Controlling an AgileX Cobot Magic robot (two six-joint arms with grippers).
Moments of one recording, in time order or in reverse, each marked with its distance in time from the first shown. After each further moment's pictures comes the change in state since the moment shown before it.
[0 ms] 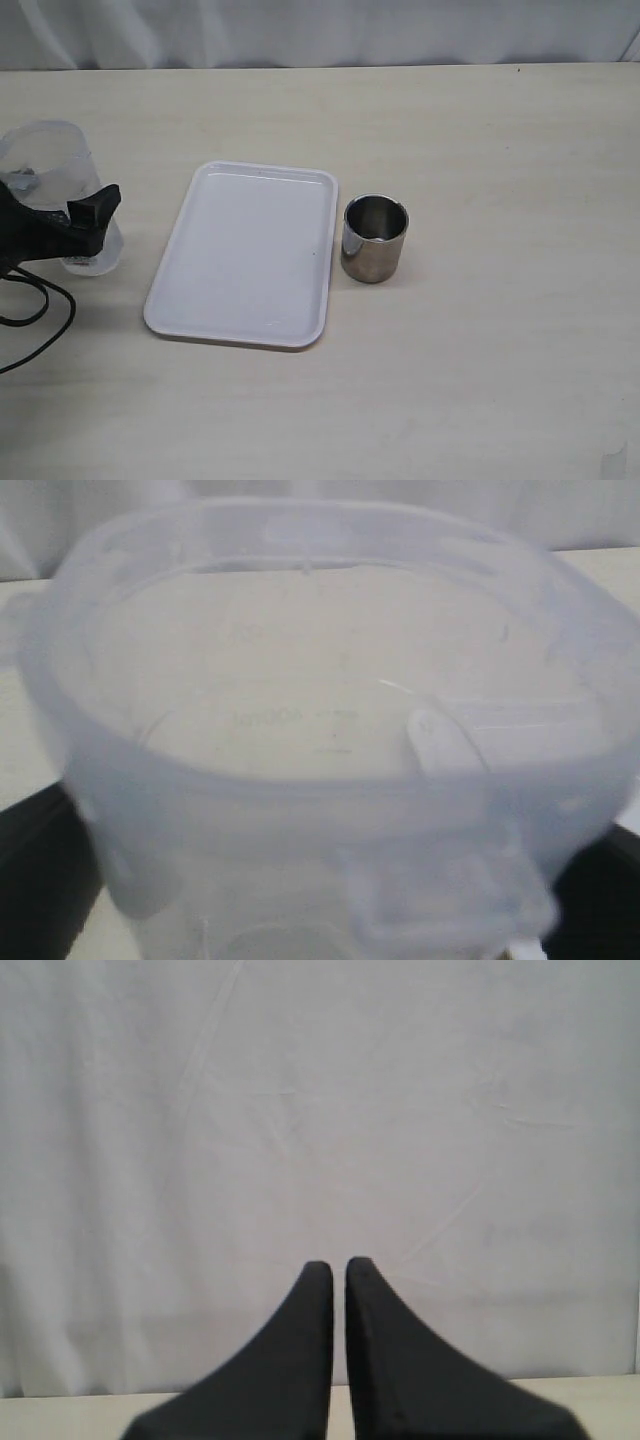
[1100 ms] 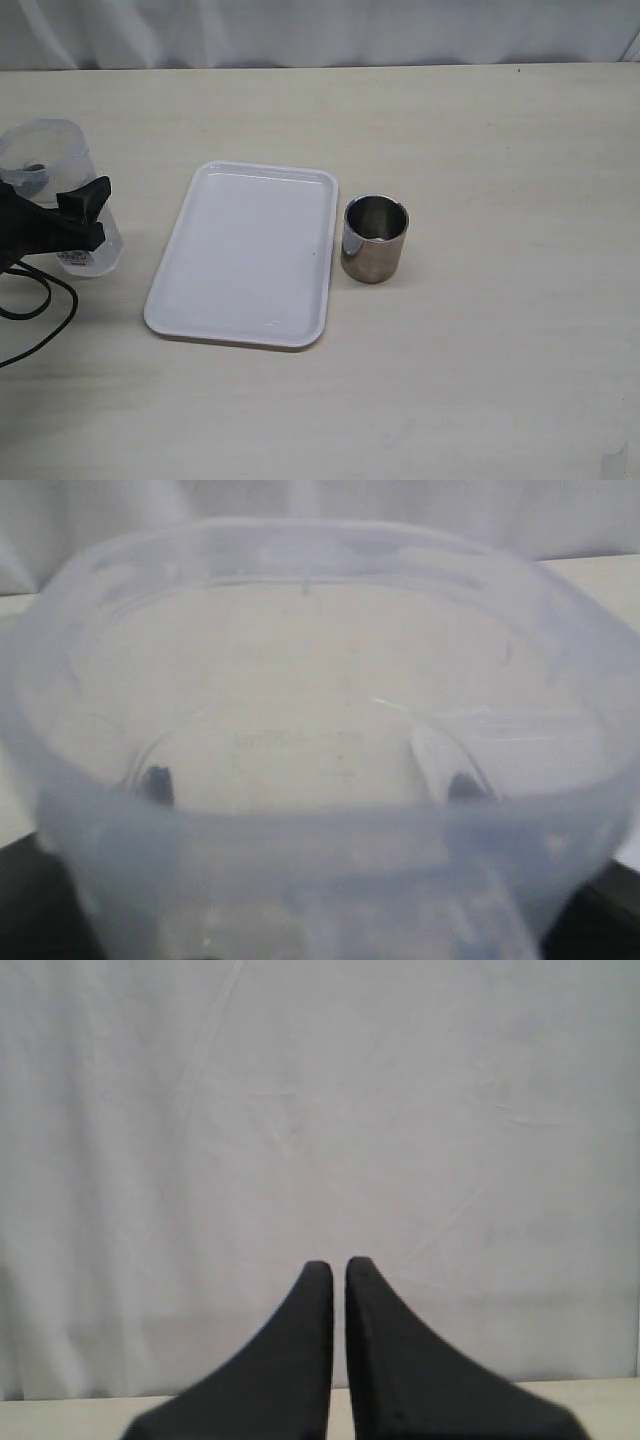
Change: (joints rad) left arm 0.000 0.012 -0.022 0.010 -0.003 0.002; right arm 0.000 0.000 0.000 0.000 -0.002 0.000
